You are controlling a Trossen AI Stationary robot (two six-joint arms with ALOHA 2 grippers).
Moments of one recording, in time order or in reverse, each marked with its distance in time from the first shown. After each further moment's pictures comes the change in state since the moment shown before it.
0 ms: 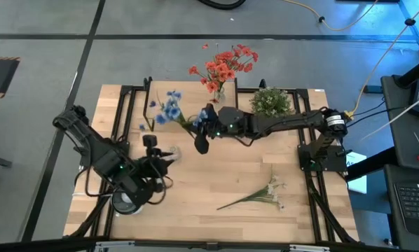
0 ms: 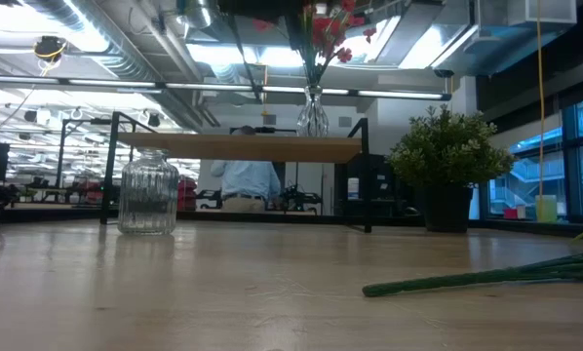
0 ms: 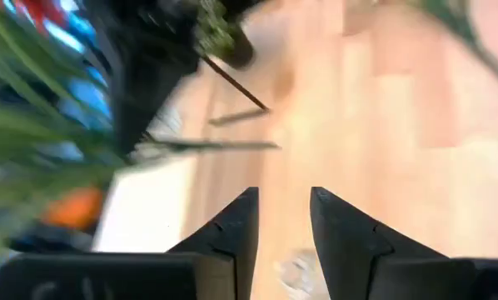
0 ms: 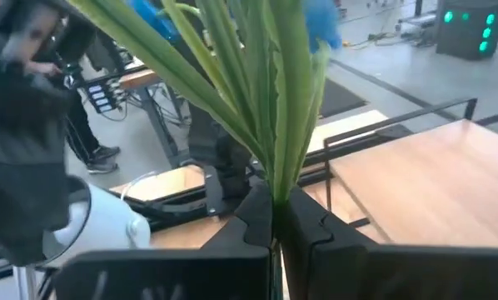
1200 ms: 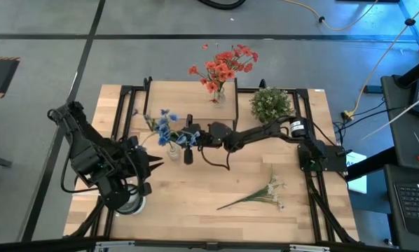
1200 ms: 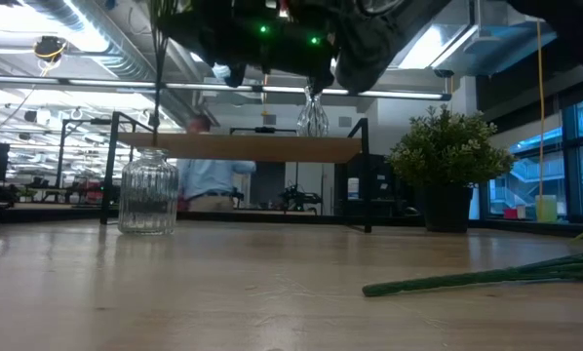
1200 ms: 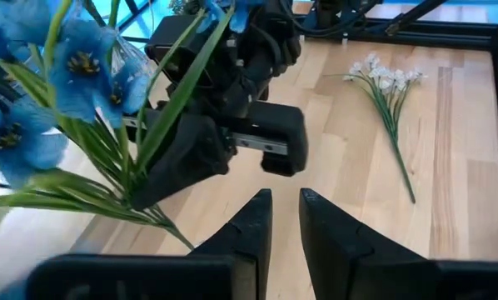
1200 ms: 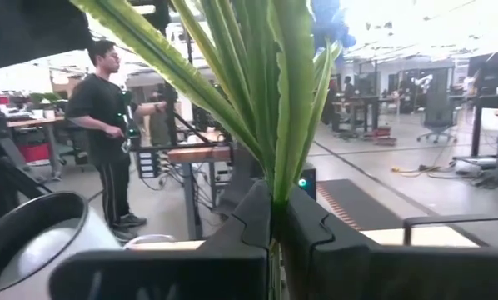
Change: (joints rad) left arm -0.142 -0.094 0.000 -0.049 -0.033 -0.528; right arm 0.001 0.409 -0.002 0.816 -0.142 -0.195
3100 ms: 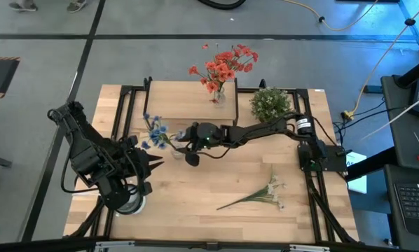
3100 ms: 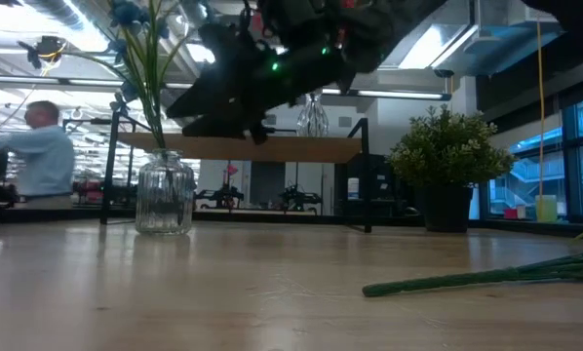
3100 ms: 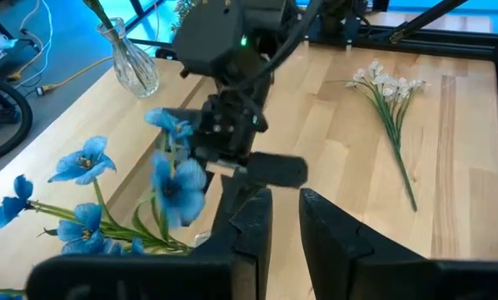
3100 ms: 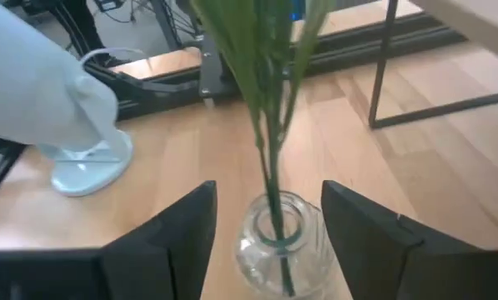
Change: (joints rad) left arm 0.000 0.001 0.000 -0.002 -0.018 -0.022; right arm -0.024 -0.074 0.000 -0.698 -0.028 0.154
